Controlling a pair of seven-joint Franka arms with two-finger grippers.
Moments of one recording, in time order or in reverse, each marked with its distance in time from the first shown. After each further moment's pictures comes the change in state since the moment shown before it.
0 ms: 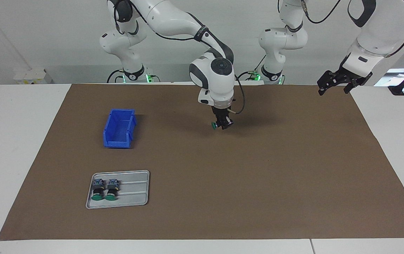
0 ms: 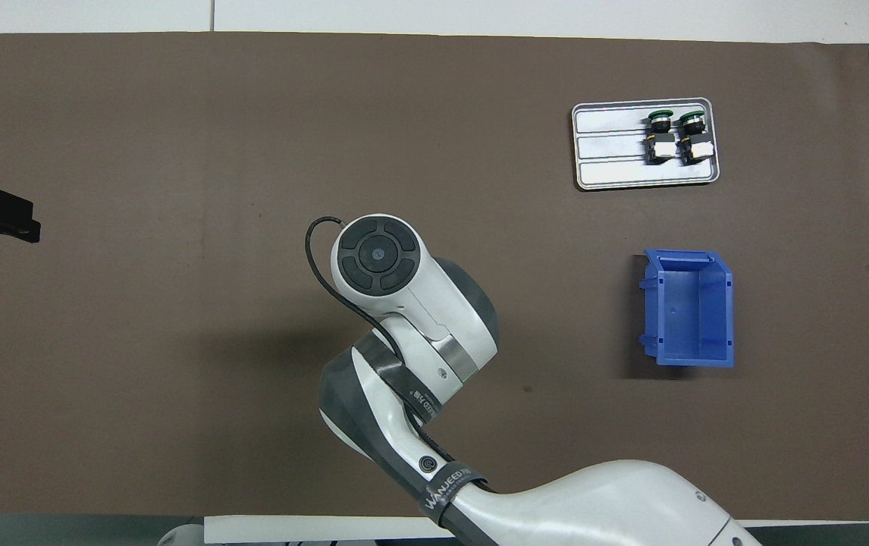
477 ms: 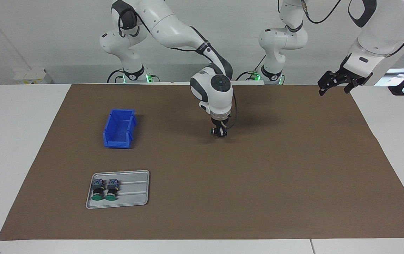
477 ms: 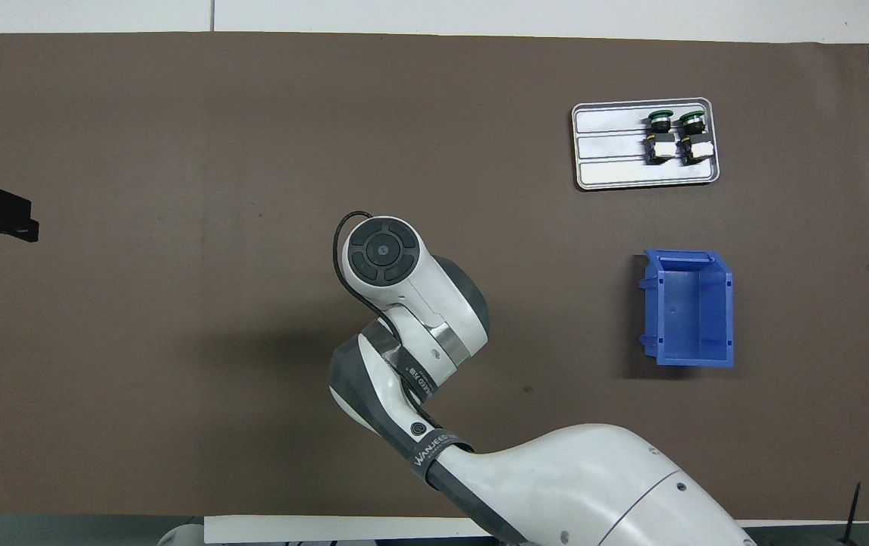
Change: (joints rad) left arm 0.001 0.000 0.003 -0.001 0.000 0.000 -0.028; right arm -0.004 0.096 0.000 -0.011 0.000 0.075 0.243
